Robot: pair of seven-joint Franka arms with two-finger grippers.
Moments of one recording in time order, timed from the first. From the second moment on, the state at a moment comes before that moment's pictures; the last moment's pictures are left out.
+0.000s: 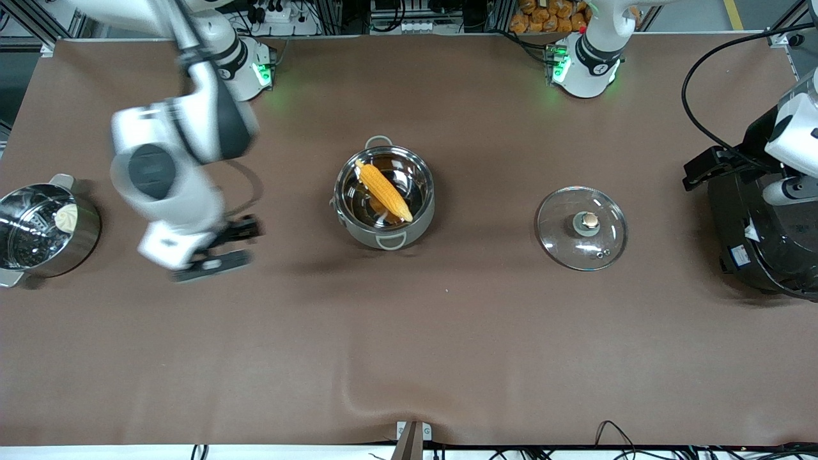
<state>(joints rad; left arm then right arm) 0.01 0.06 -0.11 -1.52 0.02 1.58 -0.20 0.21 0.32 0.03 -1.61 -0.17 1.83 0.02</state>
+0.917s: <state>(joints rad) 0.01 0.06 -0.11 -1.52 0.02 1.56 -0.12 -0.03 -0.01 0.04 -1.66 -0.04 1.64 0.00</state>
